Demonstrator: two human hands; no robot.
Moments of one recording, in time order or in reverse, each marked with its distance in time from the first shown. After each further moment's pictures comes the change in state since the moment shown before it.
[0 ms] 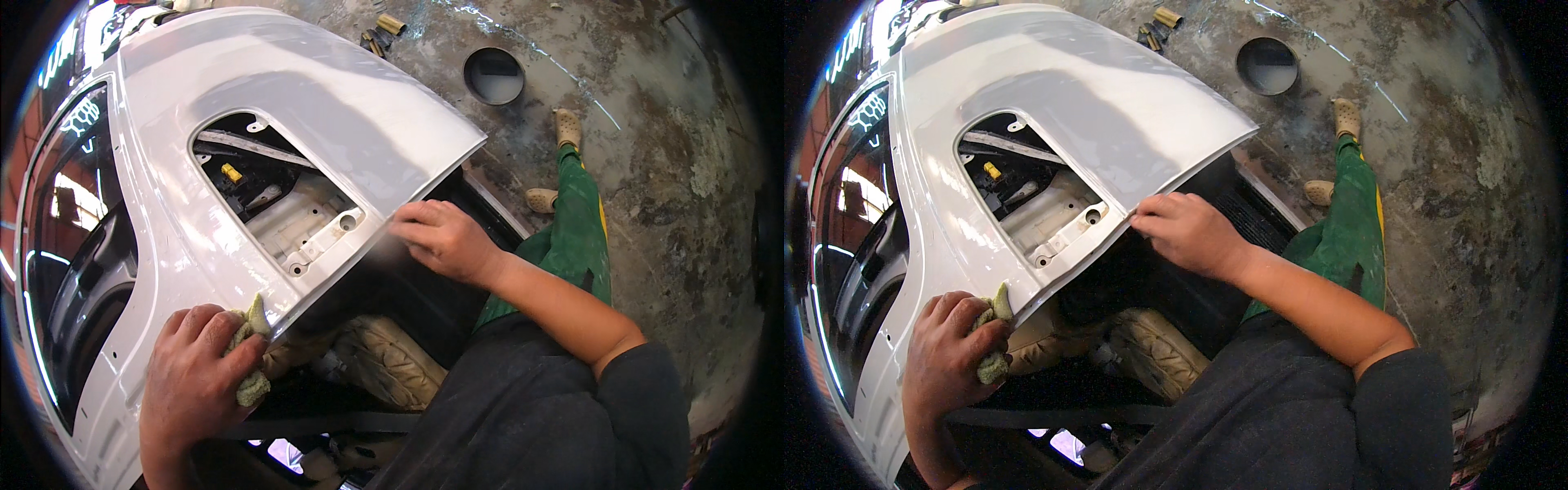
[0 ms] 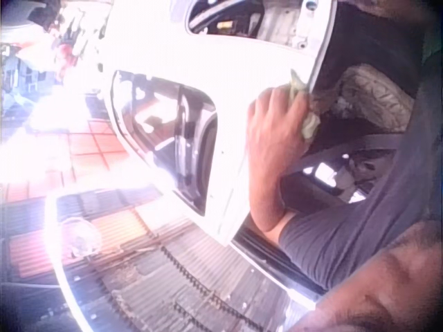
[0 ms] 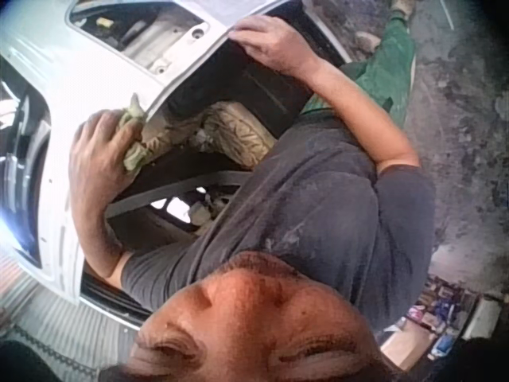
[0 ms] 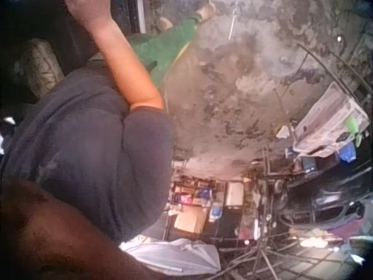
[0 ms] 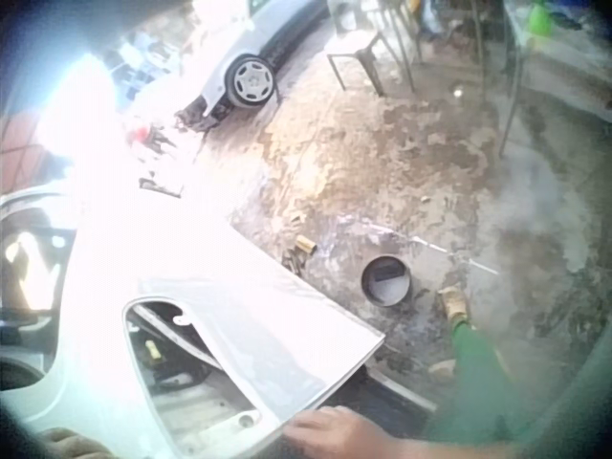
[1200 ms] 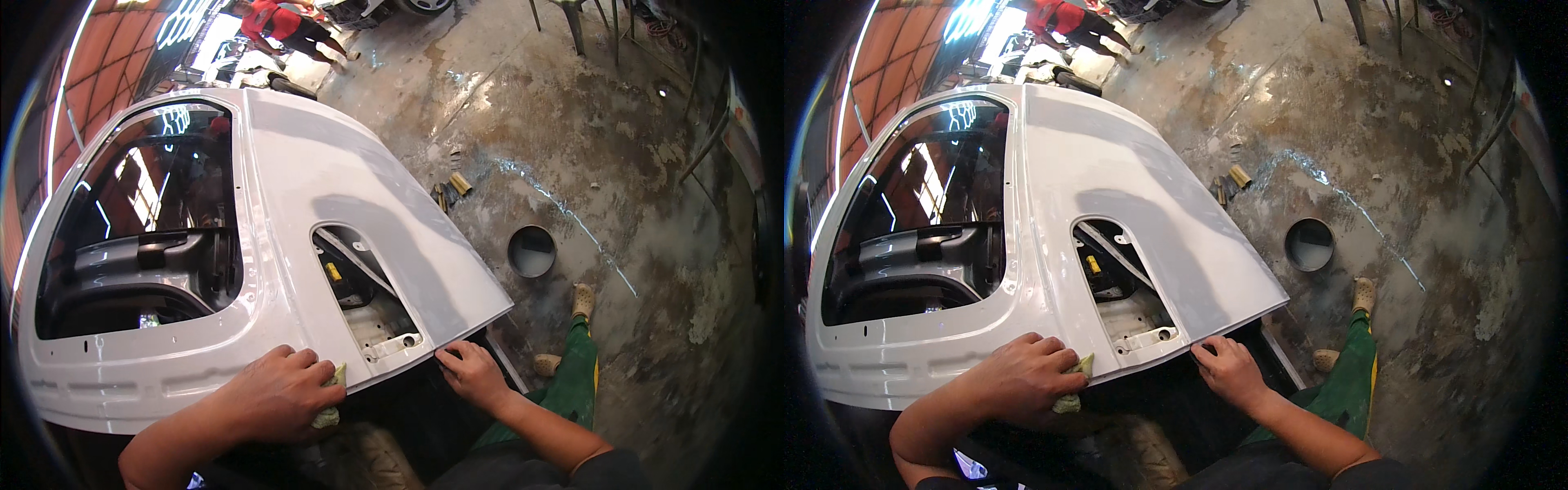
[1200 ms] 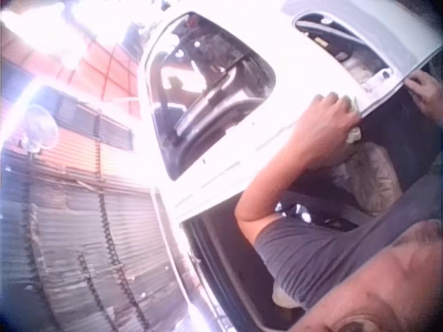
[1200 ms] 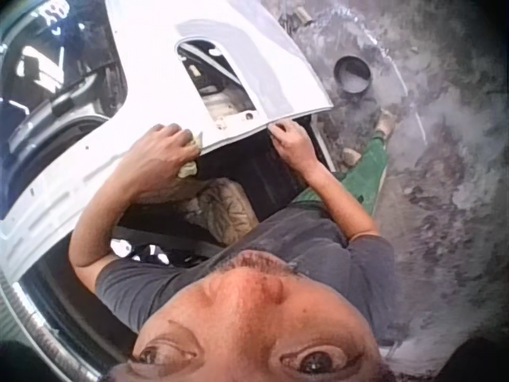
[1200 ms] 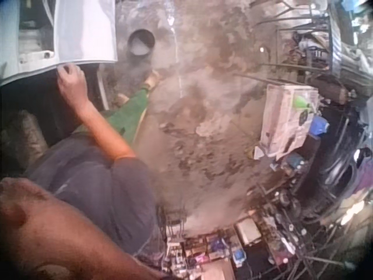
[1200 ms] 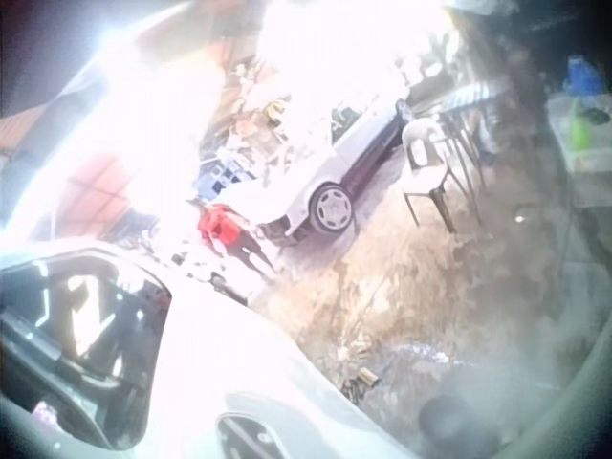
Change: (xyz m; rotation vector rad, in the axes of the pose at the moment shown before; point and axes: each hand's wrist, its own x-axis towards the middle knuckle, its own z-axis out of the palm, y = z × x) left_hand -0.016 -0.021 -0.001 -0.047 0.025 0.181; right_hand 0.006 -0.028 -0.006 -0.192 -0.028 0.013
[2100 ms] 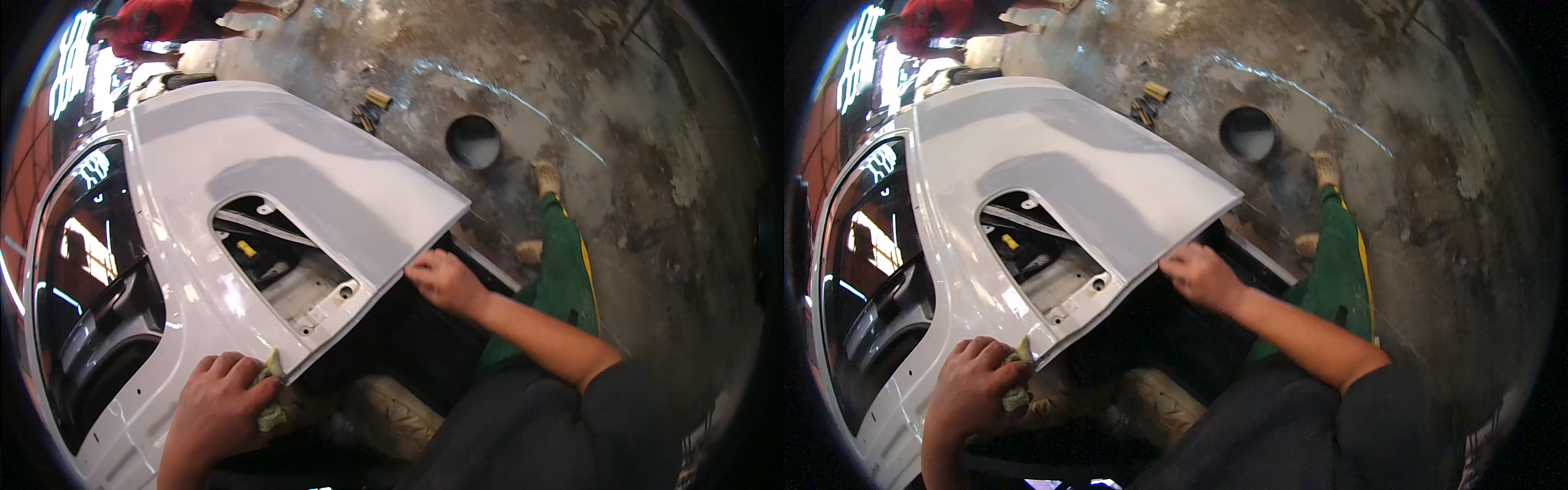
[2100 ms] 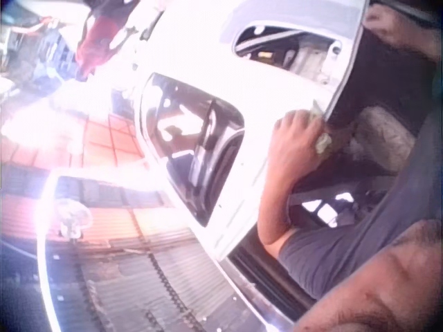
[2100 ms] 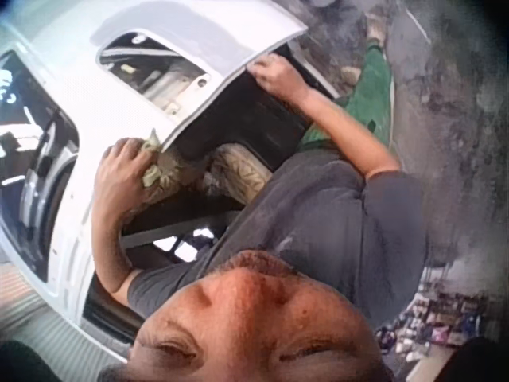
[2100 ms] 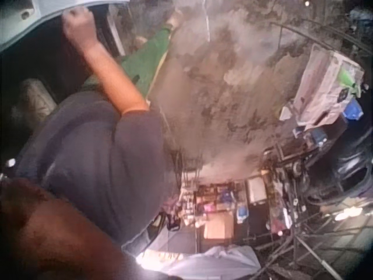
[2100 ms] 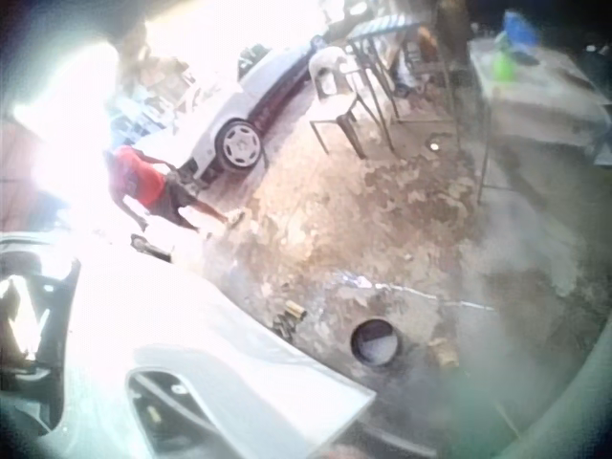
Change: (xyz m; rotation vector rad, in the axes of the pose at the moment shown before) left_hand 0.019 0.014 -0.008 0.035 -0.047 -0.102; right_hand -0.033 0.074 0.029 0.038 0.118 0.100
